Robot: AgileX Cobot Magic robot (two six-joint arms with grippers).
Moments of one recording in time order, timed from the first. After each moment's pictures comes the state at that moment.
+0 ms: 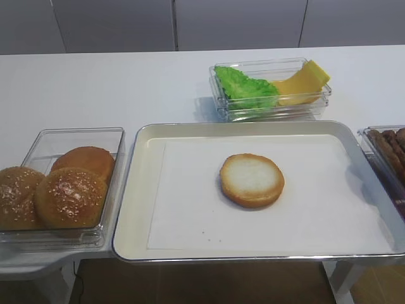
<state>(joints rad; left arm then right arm) 0.01 -0.02 -0.52 -0.02 1.23 -0.05 0.03 -0.02 -0.48 0.20 1.15 -0.14</state>
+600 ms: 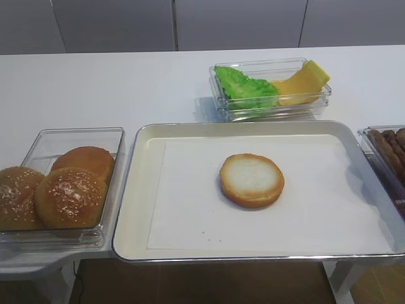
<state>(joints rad) 0.01 -0.02 -0.49 0.00 1.19 -0.05 0.03 -0.02 -0.48 0.20 1.15 -0.14</state>
